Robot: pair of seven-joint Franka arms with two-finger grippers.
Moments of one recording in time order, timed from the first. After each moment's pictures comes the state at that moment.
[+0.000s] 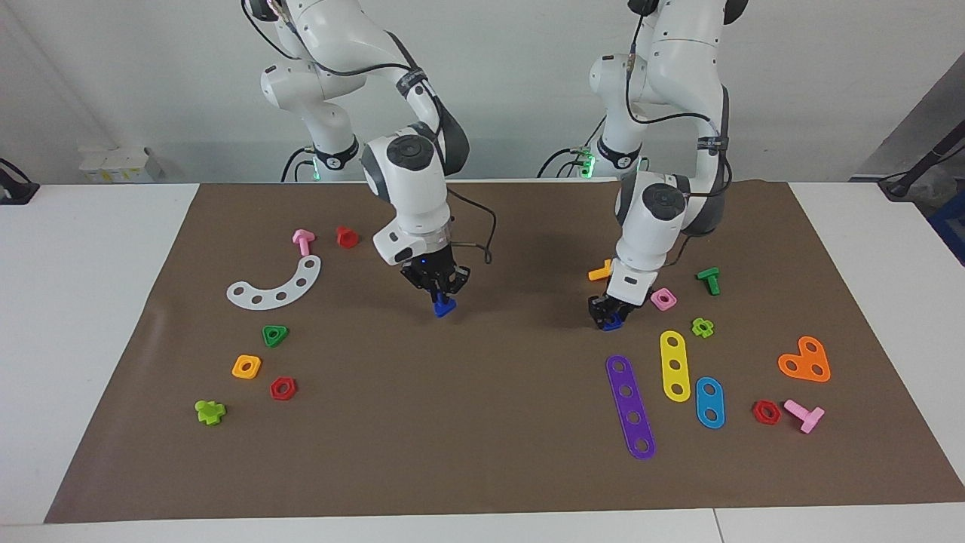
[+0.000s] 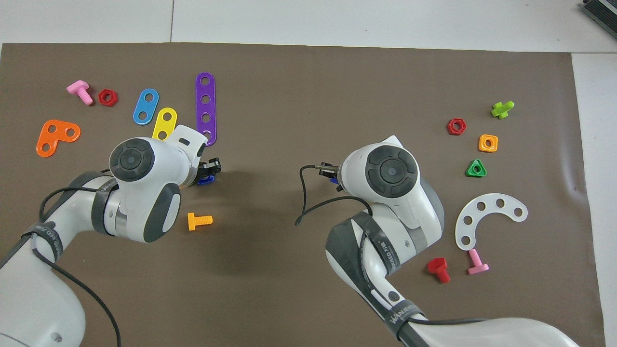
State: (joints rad) left arm -0.25 0.25 -0.07 -2.14 0.01 2.49 -0.56; right arm 0.48 0.25 0.04 -1.92 -0.05 2.32 0.79
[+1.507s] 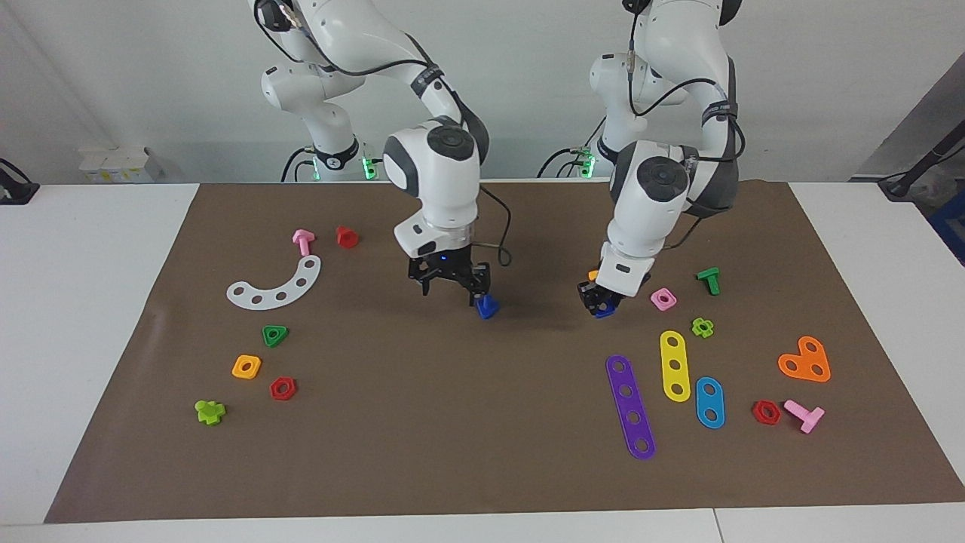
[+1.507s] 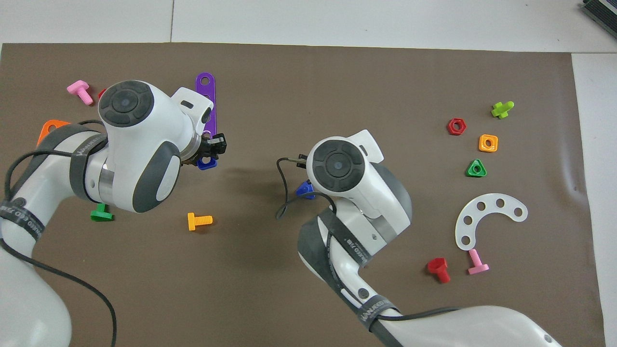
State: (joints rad) left arm -0.33 0.25 -0.07 -1.83 0.01 2.09 -0.64; right arm 0.47 0.25 0.02 -1.81 -0.16 2.18 0.88
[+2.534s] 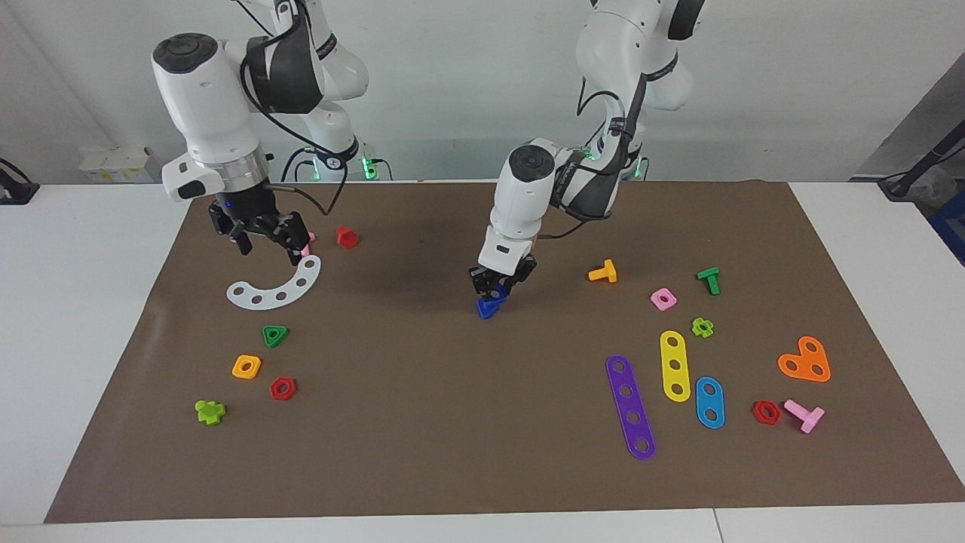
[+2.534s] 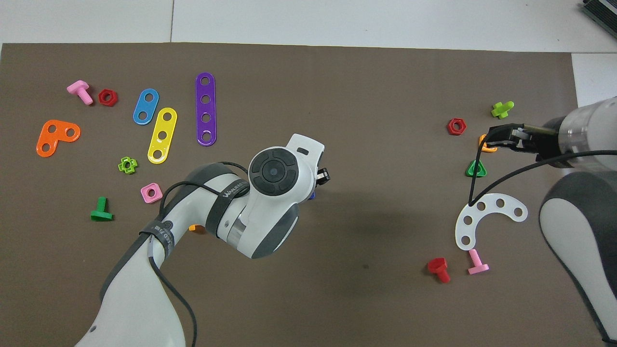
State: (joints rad) left arm -0.63 0.36 -0.07 -1.83 -0.07 2.29 -0.96; right arm 0.03 -0.06 0.02 -1.80 -0.04 1.89 0.35
